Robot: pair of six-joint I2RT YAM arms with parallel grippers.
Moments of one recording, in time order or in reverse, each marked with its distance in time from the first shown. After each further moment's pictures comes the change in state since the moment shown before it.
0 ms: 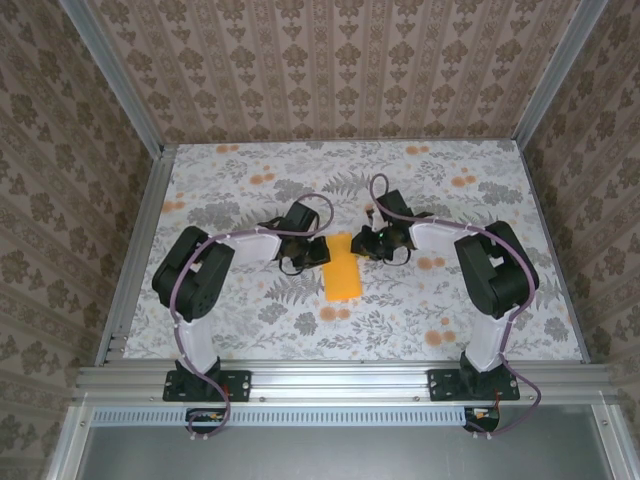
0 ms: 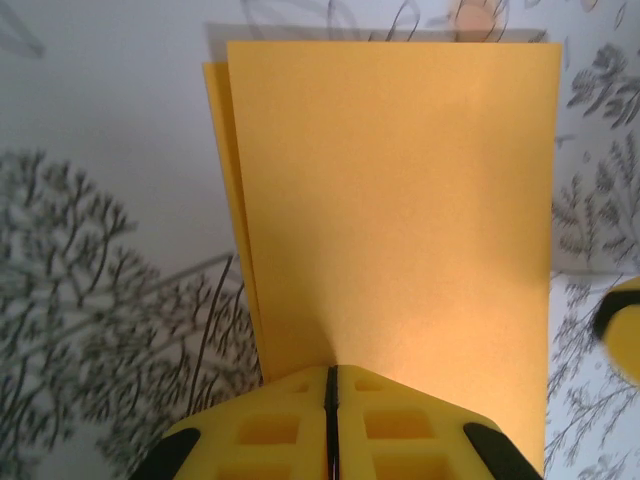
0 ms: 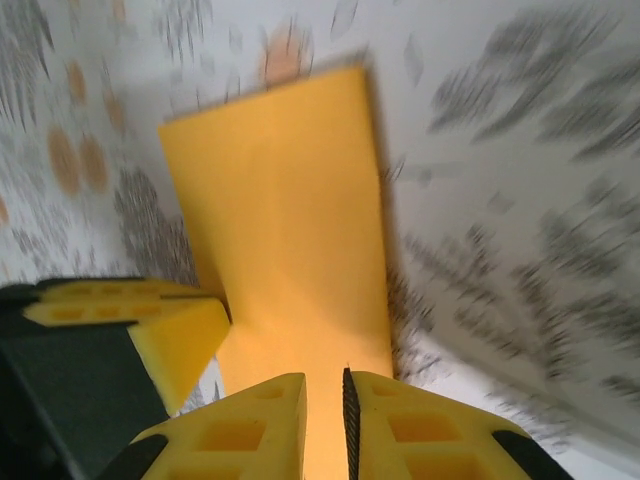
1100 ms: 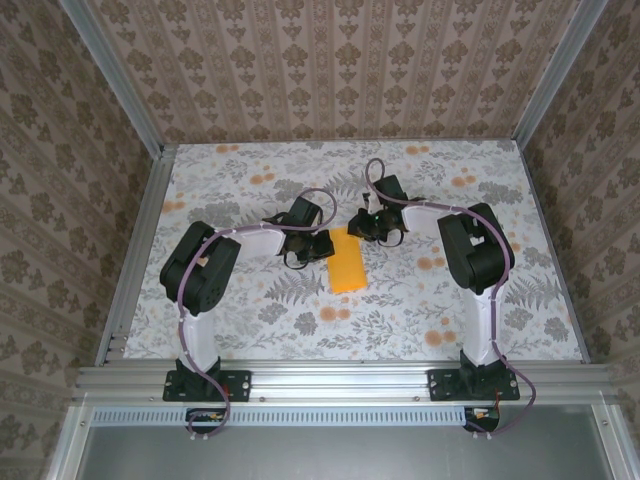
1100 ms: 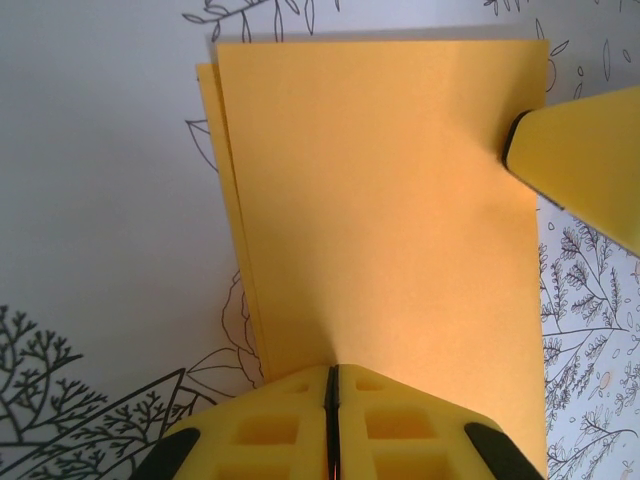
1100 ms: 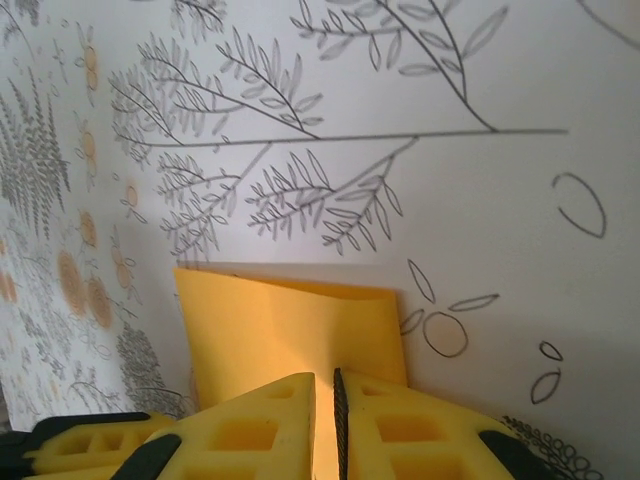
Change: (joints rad) left arm 0.007 0.077 0.077 0.035 -0.003 -0.011; right arm -0.079 0.231 0.249 0.042 -0.019 -0.060
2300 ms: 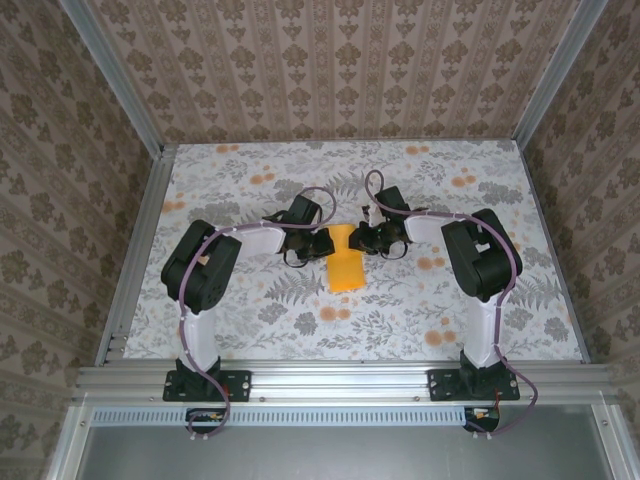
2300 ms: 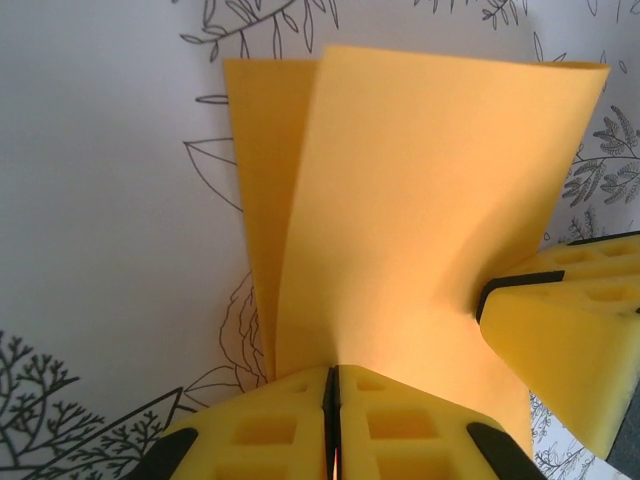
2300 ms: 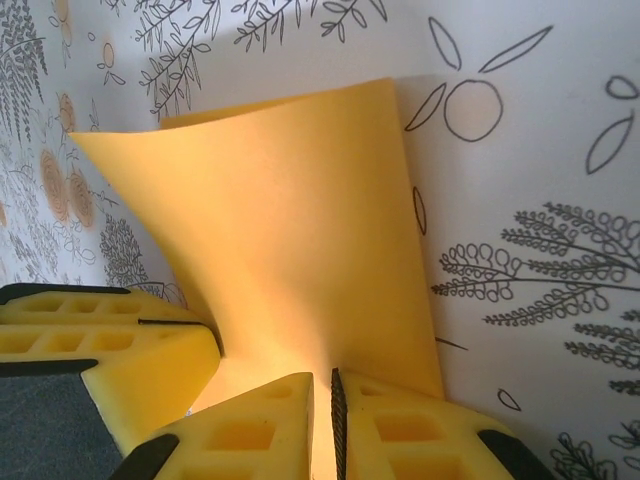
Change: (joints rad) left arm 0.007 0.013 0.019 -0.006 0.015 -0.001; right arm 0.018 -0.077 -0.148 0.013 -0.048 -0.037
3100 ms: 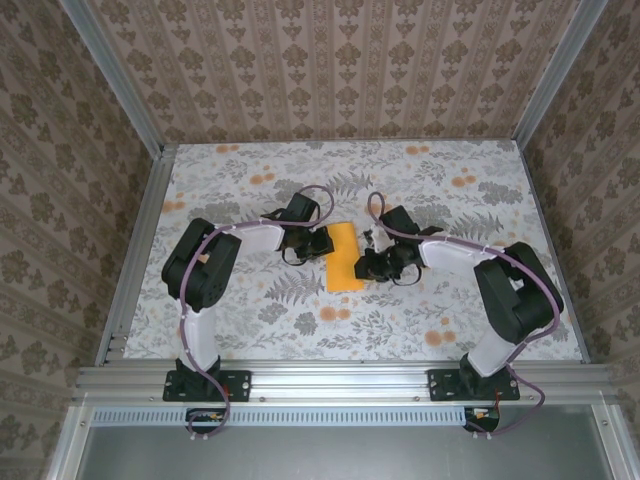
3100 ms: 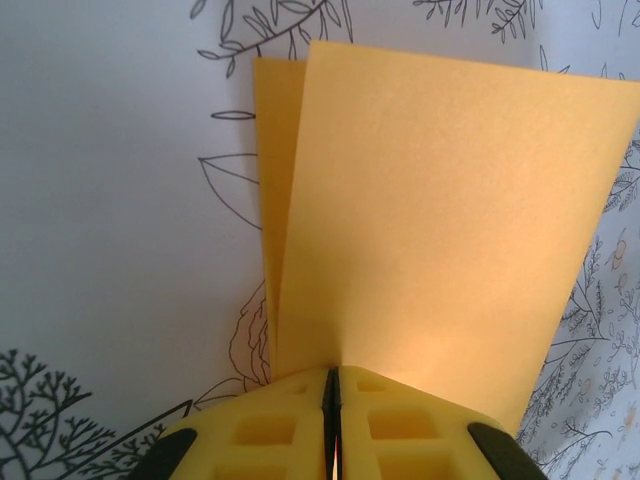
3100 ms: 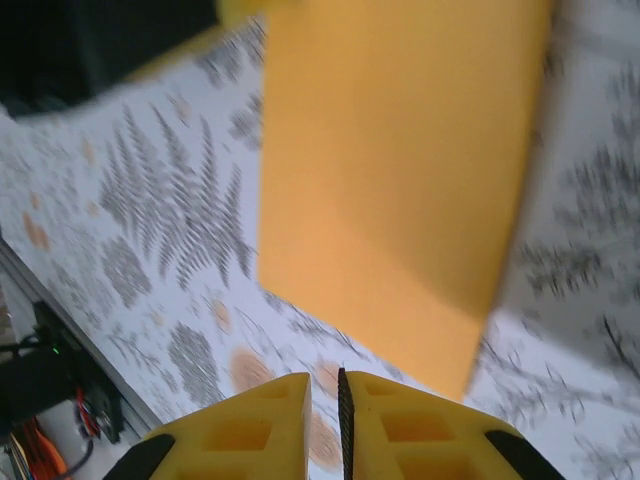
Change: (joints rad) left arm 0.021 0.015 0.019 -0.008 0.038 -0.006; right arm 0.093 -0.339 -0.227 -0.159 -0.018 -0.064
